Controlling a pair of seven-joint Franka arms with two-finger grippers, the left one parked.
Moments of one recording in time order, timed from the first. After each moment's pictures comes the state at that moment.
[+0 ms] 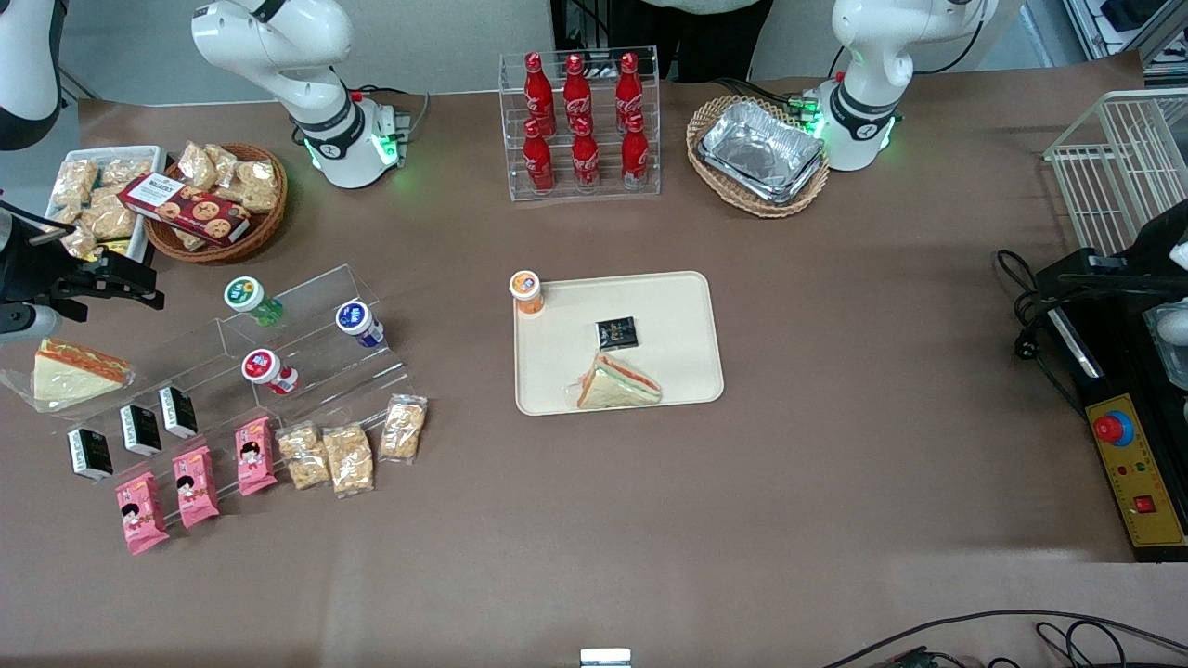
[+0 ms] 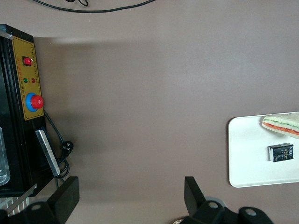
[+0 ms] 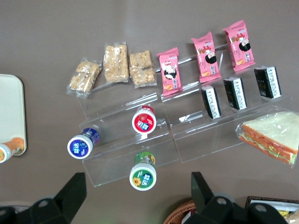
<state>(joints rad) 0.01 -0.01 -0.10 -1.64 0.01 1.58 -0.20</state>
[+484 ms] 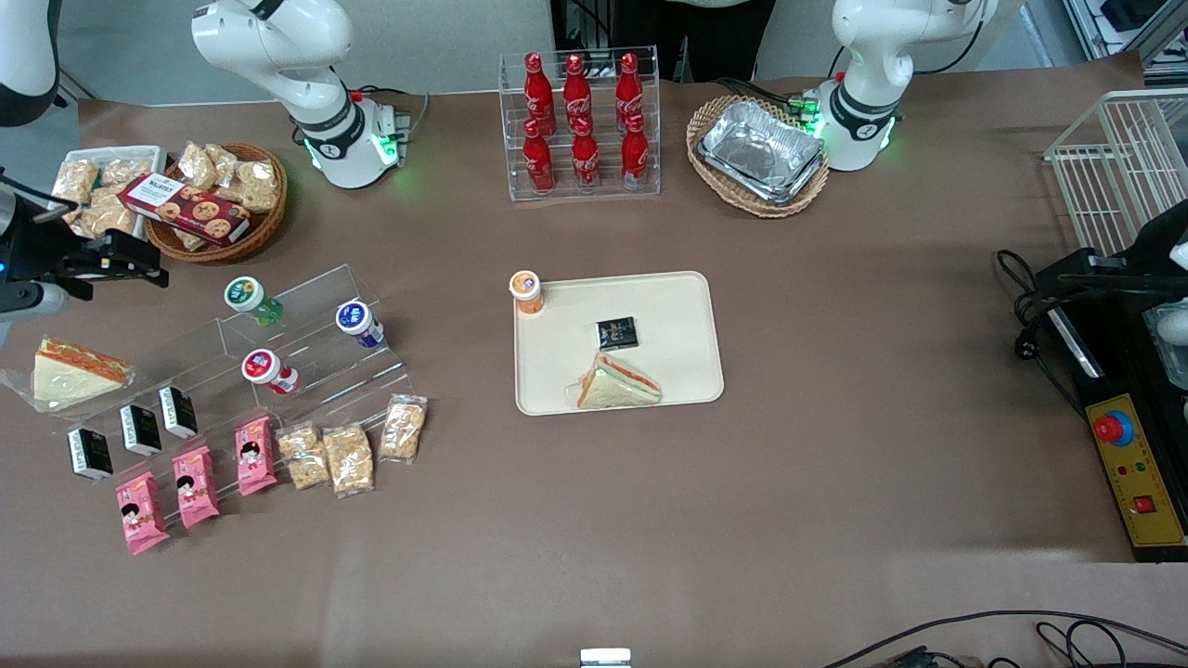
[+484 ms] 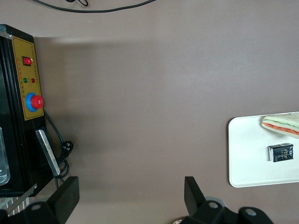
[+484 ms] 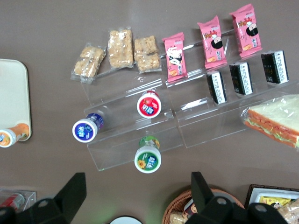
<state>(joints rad) 0.02 -0.06 -0.10 -1.69 0.01 1.53 -0.20</state>
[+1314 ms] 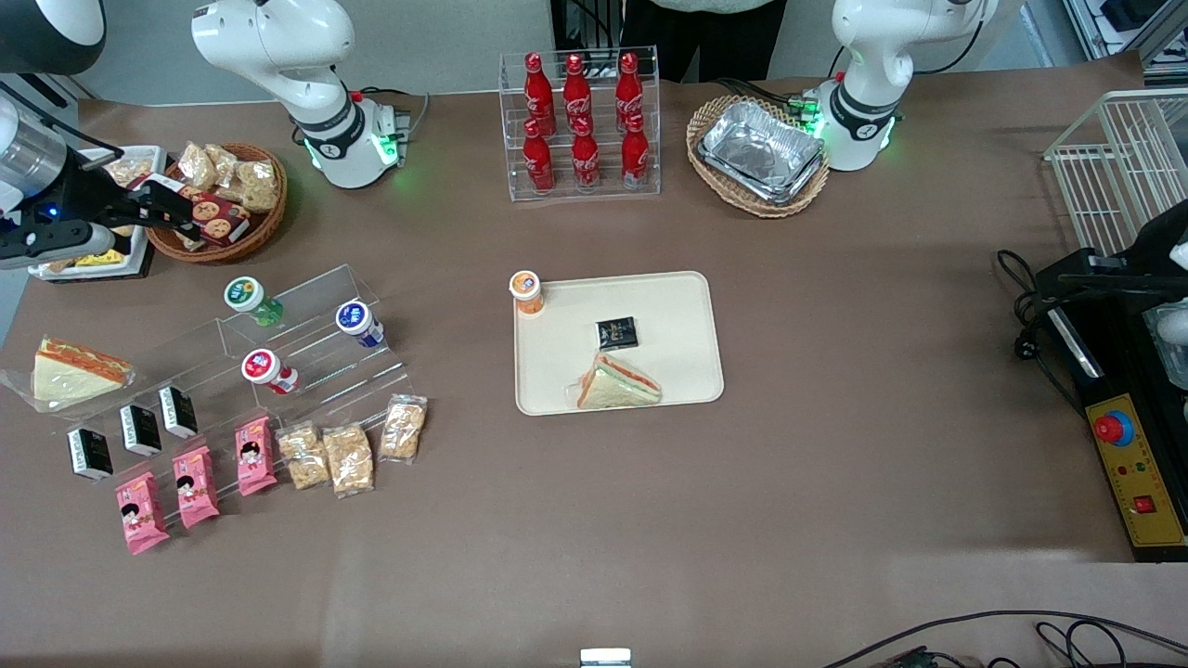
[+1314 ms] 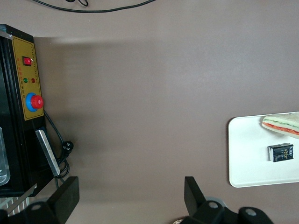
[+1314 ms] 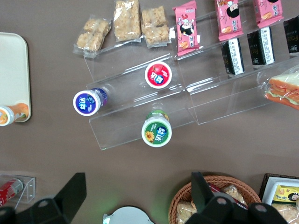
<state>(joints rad) 0.02 -0.30 -0.10 -2.02 0.01 1.62 -0.20</state>
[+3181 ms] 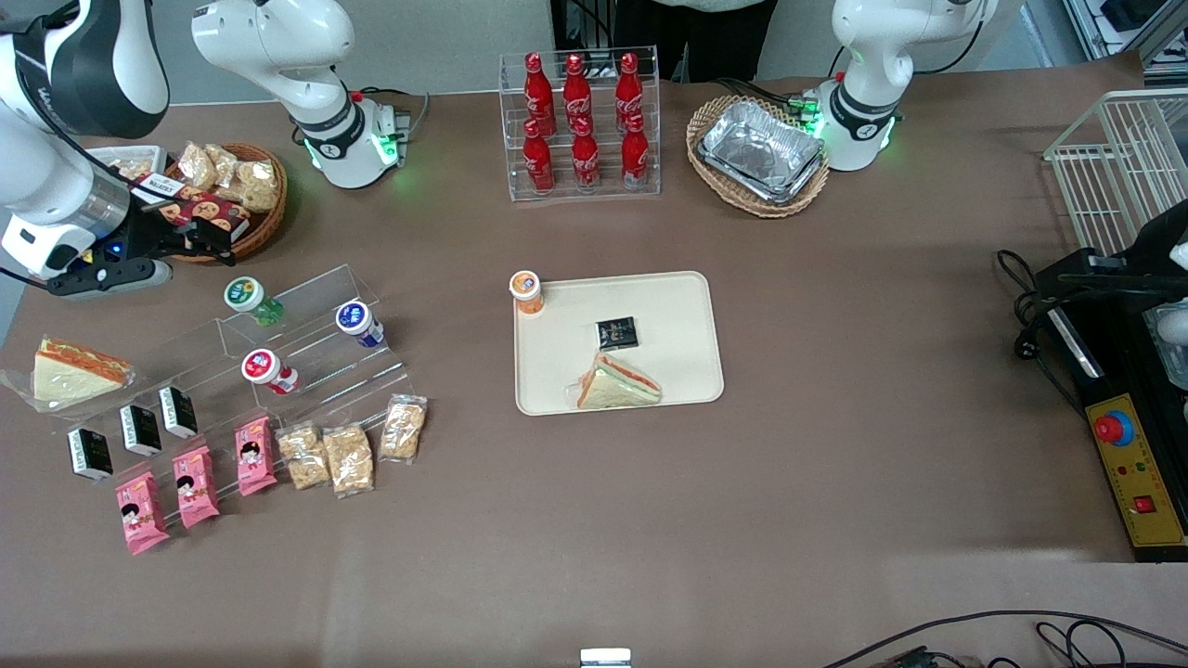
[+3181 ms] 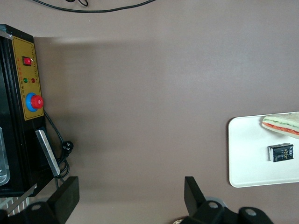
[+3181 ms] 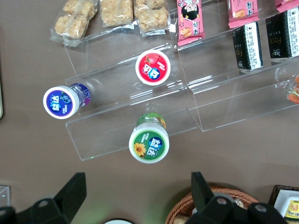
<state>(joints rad) 0.01 -0.30 -0.11 -2.22 -0.01 1.82 -0.23</state>
